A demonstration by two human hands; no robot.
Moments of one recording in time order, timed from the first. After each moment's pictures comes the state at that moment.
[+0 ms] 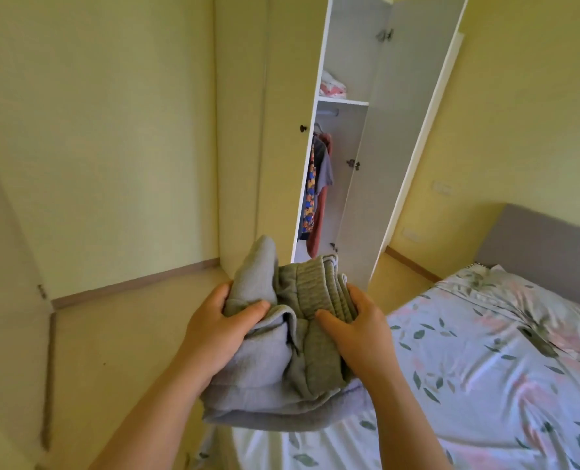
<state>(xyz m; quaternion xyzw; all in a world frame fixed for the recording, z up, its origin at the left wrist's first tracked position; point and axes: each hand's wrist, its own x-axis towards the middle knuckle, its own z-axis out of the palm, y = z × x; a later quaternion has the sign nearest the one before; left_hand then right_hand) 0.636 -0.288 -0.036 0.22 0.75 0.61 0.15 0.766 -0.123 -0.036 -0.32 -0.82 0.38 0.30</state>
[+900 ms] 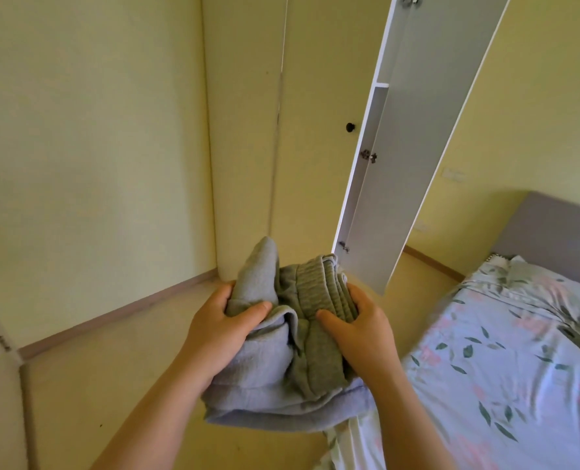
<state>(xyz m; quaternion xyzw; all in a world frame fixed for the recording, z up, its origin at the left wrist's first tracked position) 0.283 -0.250 -0.048 0.27 0.74 0.58 0.21 0.434 -0.099 -0.055 -0.36 -0.80 0.37 0.30</state>
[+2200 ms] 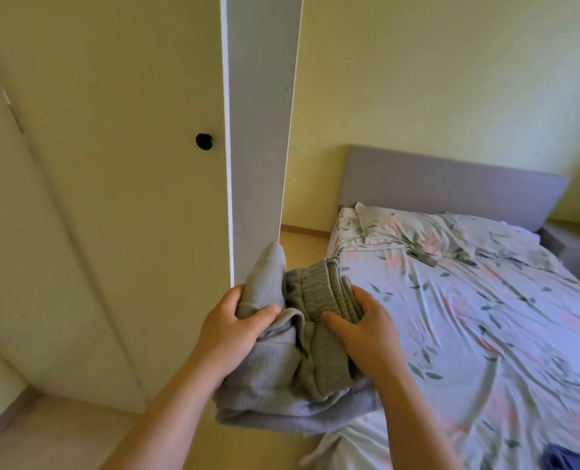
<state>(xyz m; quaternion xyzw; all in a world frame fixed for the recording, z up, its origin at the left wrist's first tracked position) 0.113 0.145 -0.059 0.50 0.61 0.46 0.40 0.319 0.162 -0.063 -0.64 -0.61 0.27 0.39</state>
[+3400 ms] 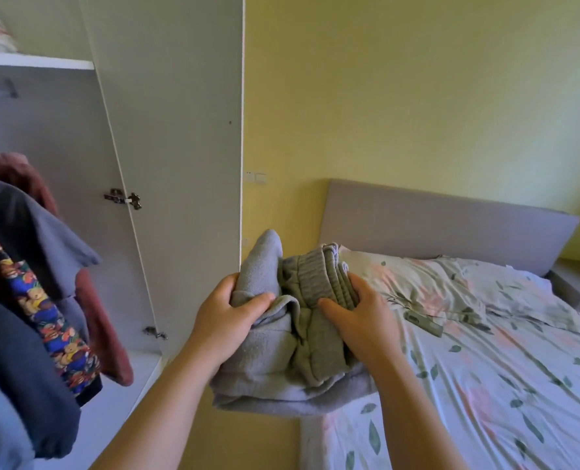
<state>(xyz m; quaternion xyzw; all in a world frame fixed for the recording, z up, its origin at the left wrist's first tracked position) 0.196 0.591 -0.030 0.52 0.58 0.49 0.40 0.401 0.596 -0.026 -0.64 -0.61 0.21 0.42</state>
